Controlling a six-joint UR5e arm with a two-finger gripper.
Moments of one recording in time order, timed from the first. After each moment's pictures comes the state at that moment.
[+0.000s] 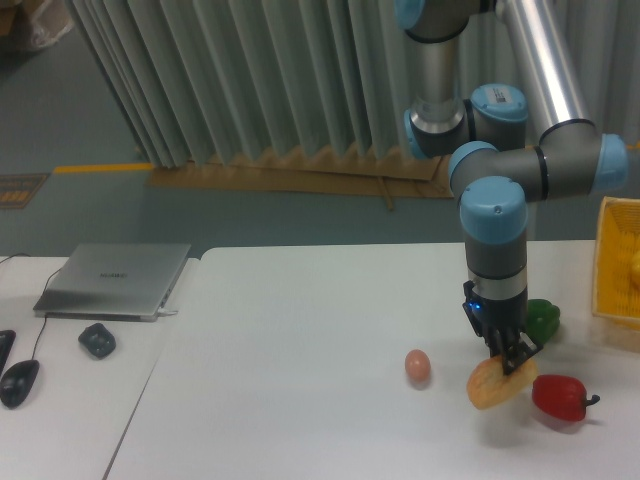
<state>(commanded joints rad) 2.28 -1.96 -1.52 -1.16 1.63 1.01</state>
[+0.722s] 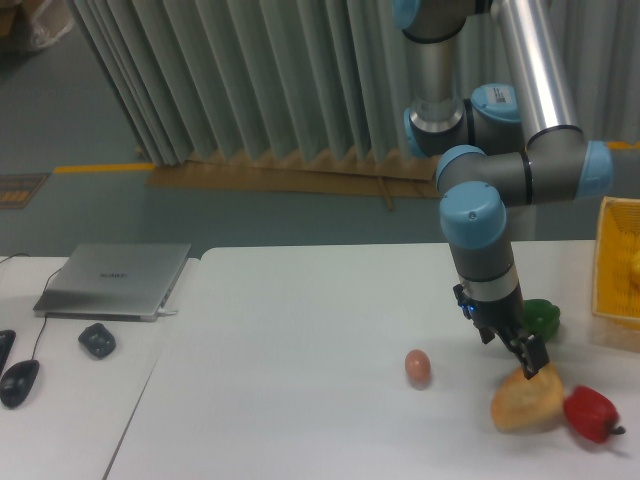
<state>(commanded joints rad) 2.25 -1.95 -1.53 -1.16 1.73 1.00</state>
